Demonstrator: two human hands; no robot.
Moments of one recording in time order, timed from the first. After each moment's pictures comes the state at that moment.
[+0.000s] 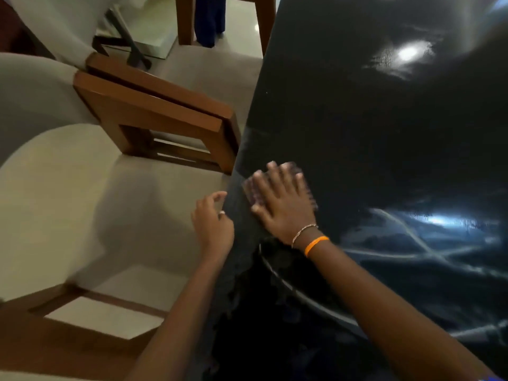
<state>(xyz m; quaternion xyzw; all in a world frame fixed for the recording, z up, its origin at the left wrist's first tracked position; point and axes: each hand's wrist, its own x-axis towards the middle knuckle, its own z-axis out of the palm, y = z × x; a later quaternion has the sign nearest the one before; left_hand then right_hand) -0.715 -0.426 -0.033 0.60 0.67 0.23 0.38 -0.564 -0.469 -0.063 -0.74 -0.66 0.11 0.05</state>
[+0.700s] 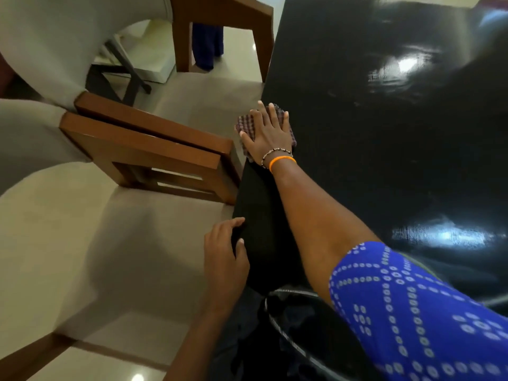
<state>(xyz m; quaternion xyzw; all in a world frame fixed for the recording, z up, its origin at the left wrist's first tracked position) -0.696 -0.401 -0.032 0.73 0.55 0.22 0.33 -0.497 -0.239 -0.066 -0.80 -0.58 0.10 0.10</state>
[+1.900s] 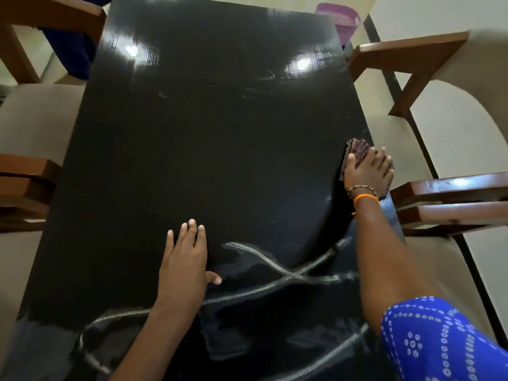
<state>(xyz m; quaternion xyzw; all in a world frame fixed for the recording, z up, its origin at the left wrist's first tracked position) -0.504 -0.509 -0.022 0.90 0.38 -0.15 0.14 -0.136 -0.616 -0.063 -0.99 -0.12 0.01 0.09</state>
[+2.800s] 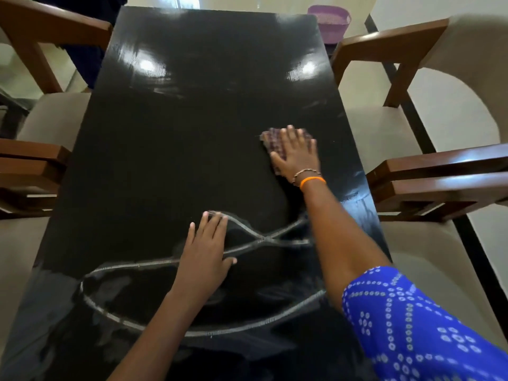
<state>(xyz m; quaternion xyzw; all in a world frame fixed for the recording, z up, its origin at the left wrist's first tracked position) -0.497 -0.597 -0.015 0.92 0.33 -0.06 0.18 -0.202 -0.592 -0.055 -0.90 -0.42 0.10 0.06</state>
